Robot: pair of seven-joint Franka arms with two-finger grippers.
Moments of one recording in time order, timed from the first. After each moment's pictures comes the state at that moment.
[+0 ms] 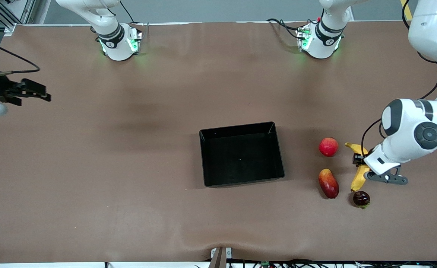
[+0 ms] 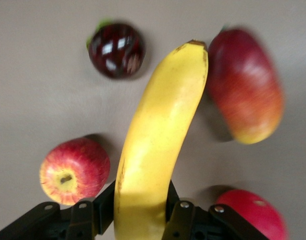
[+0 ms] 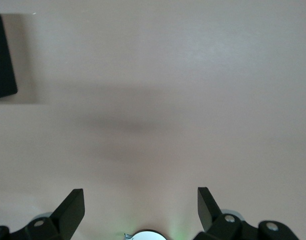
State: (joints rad) left arm 0.32 0.51 -0.30 -1.85 0.29 2.35 0.05; right arm 0.05 0.04 -0.08 -1.58 0.09 1.47 -0.16
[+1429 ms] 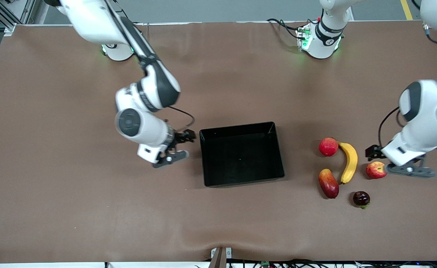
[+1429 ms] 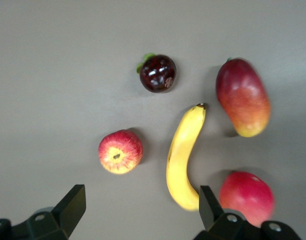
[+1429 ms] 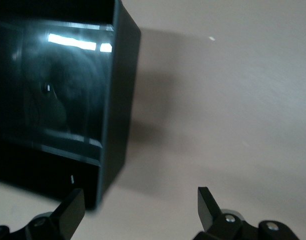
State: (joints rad) left arm 0.36 0.32 -0.37 -1.74 0.29 2.11 0.04; right arm 0.59 0.62 -0.08 -1.51 0.33 2.14 0.09
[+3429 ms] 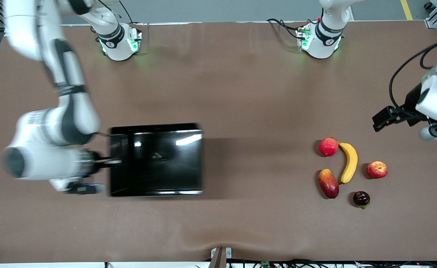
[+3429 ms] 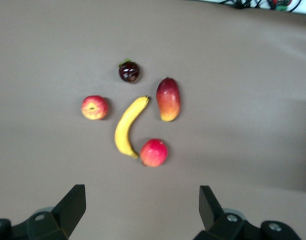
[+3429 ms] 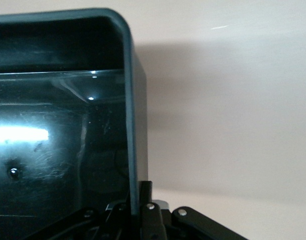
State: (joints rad) left arm 0.18 0.16 -0.38 -1.40 0.15 1.60 -0.33; right arm 0.10 0.64 -0.13 -1.31 0.32 1.72 -0.13
